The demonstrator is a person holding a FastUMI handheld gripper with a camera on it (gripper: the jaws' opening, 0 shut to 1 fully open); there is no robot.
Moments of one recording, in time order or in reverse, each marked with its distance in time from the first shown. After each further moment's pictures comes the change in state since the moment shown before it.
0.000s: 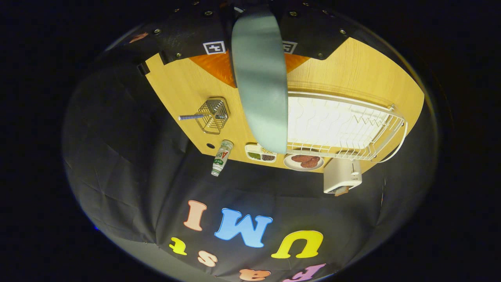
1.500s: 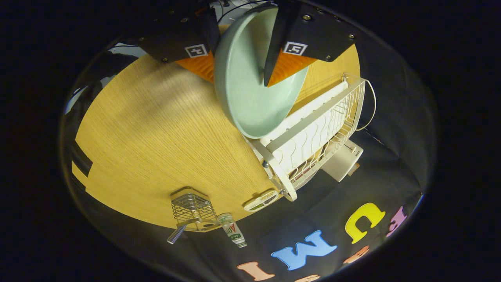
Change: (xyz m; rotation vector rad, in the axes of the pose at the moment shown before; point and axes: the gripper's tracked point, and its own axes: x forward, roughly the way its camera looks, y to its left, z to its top) arm 0.062 0.069 -0.100 0.639 0.271 0.334
